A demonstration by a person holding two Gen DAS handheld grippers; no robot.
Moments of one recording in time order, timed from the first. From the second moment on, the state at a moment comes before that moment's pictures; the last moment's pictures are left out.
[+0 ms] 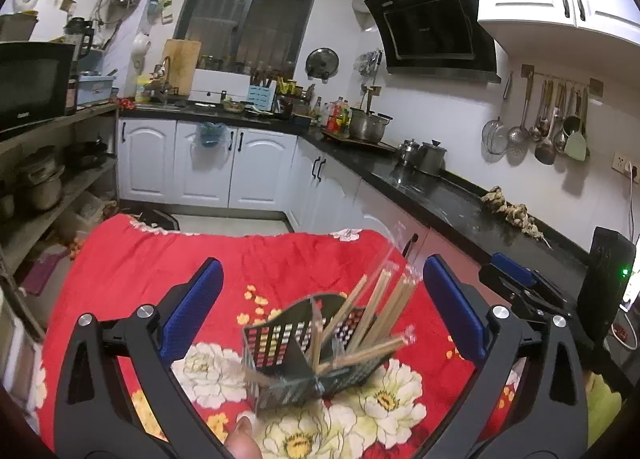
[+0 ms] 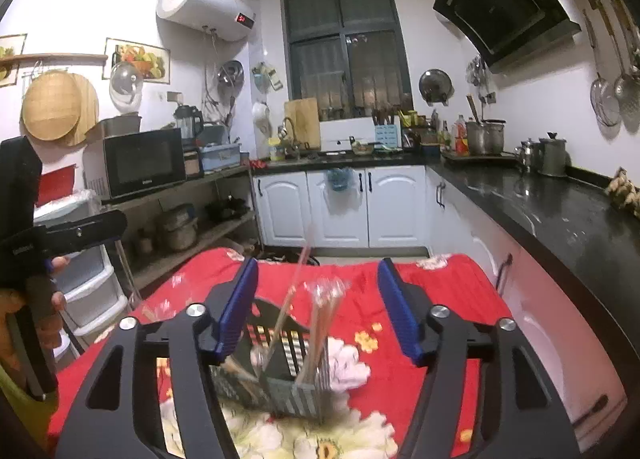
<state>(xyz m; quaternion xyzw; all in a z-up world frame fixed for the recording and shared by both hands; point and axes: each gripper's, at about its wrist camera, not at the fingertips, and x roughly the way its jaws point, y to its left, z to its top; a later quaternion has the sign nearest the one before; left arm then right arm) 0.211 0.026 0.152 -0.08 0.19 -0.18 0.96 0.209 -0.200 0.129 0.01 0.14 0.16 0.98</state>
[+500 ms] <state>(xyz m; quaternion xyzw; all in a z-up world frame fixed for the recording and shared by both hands) 0.160 0.025 0.086 -0.07 0.25 -0.14 0.96 0.156 -0.192 0.084 -0.01 0.18 0.15 0.97</state>
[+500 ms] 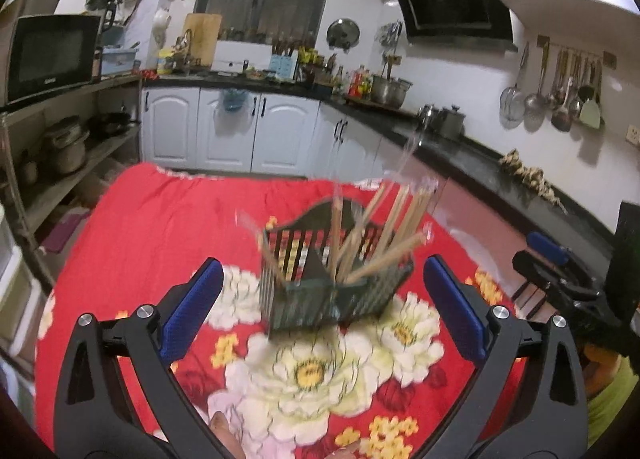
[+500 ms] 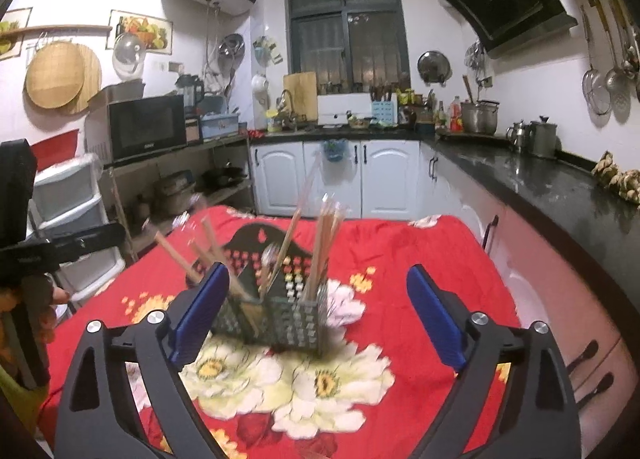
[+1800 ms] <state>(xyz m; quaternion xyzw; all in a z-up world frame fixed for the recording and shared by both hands) 0.099 0.032 -0.027 -0.07 0.22 -0.04 0.97 0.072 -0.185 0.004 -0.01 0.03 0.10 0.99</state>
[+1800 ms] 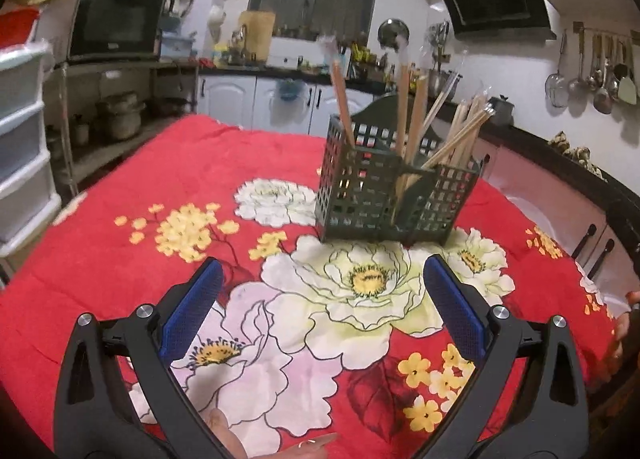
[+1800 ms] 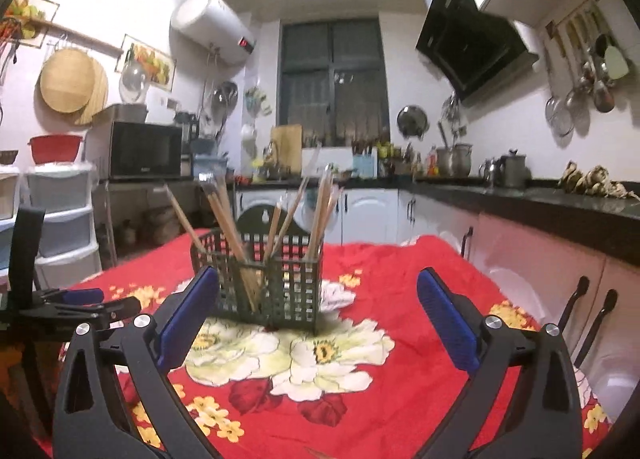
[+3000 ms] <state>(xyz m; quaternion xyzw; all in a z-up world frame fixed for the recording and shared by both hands) 0.076 0.022 -0.014 -0.04 0.16 -0.03 0.99 0.070 -0.184 -0.004 -0.01 0.05 0.10 0.99</state>
